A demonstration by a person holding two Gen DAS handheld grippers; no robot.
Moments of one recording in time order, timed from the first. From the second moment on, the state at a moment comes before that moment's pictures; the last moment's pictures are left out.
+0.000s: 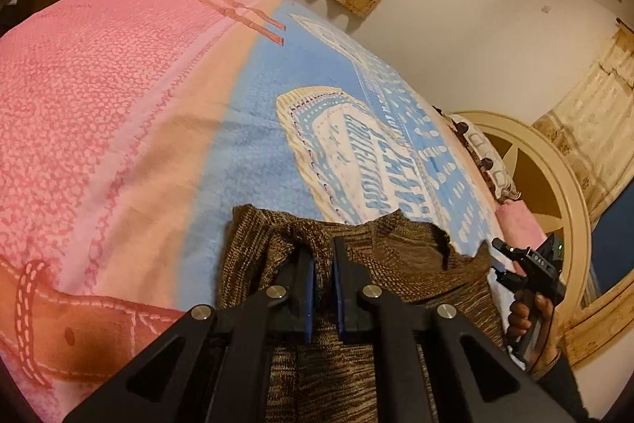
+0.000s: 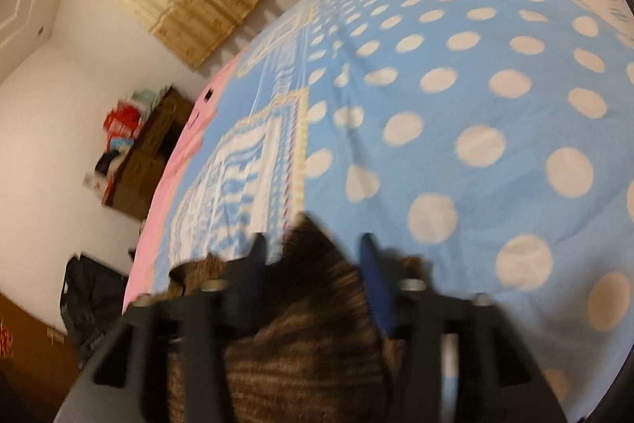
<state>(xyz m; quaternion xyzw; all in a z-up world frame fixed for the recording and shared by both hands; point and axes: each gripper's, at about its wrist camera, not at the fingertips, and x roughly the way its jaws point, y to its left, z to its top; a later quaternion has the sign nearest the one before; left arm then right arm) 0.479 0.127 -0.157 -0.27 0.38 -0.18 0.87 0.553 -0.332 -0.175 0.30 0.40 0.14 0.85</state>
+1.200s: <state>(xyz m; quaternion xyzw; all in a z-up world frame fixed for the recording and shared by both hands) 0.481 0.160 -0.158 -0.38 0.40 -0.10 0.83 0.435 -0.299 -0.152 0.14 0.42 0.15 0.88</state>
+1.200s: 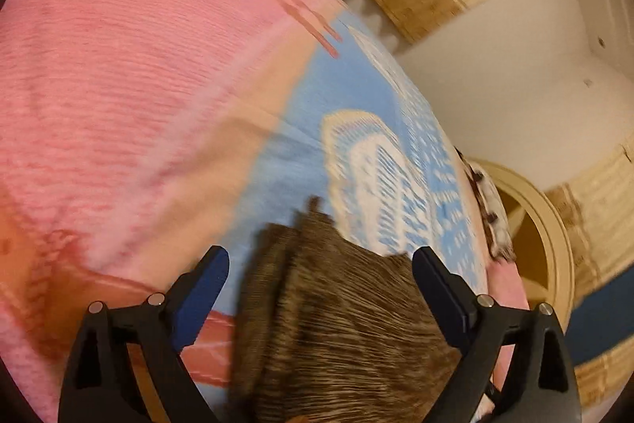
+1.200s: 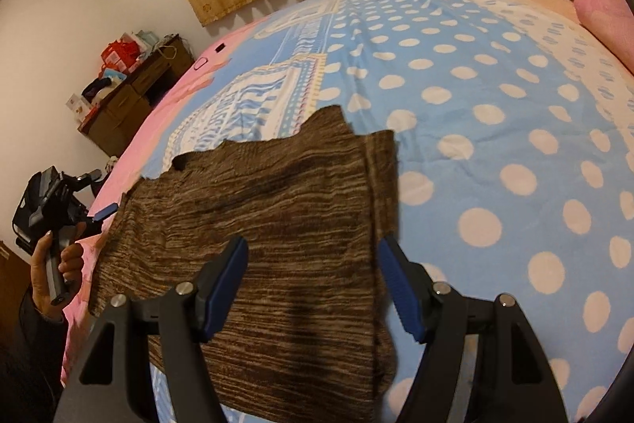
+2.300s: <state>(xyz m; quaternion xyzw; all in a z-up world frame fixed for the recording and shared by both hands) 0.312 0.094 -0.164 -0.22 0.38 -0.15 0.88 0.356 -0.311 -0.181 0.15 0.46 0.13 0.87</state>
